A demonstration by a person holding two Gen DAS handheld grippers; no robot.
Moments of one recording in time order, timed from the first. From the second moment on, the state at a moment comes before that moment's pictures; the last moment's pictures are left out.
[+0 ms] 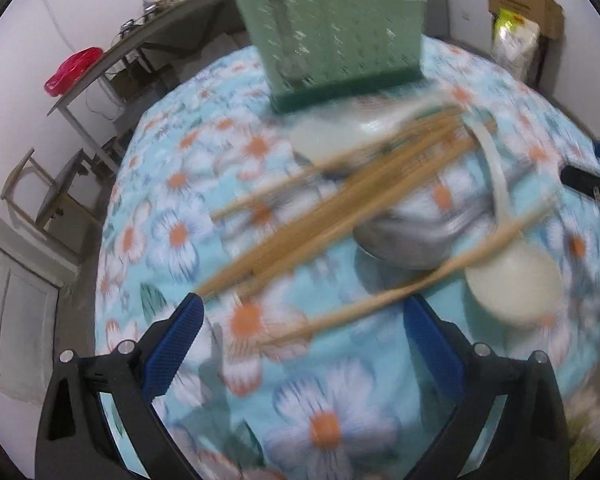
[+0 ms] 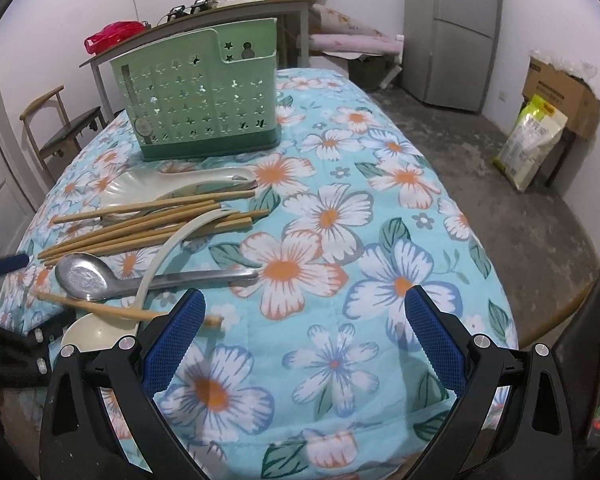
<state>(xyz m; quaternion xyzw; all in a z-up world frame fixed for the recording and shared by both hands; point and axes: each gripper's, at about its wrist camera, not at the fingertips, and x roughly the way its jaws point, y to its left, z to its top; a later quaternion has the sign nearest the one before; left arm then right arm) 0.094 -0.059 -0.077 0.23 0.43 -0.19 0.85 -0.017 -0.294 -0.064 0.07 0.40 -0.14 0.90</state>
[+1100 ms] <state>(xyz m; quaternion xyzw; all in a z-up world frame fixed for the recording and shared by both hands) 0.071 -0.039 -0.091 -0.22 0.60 -0.38 0.67 -0.029 -0.313 -0.058 0.12 0.38 -0.13 0.91</state>
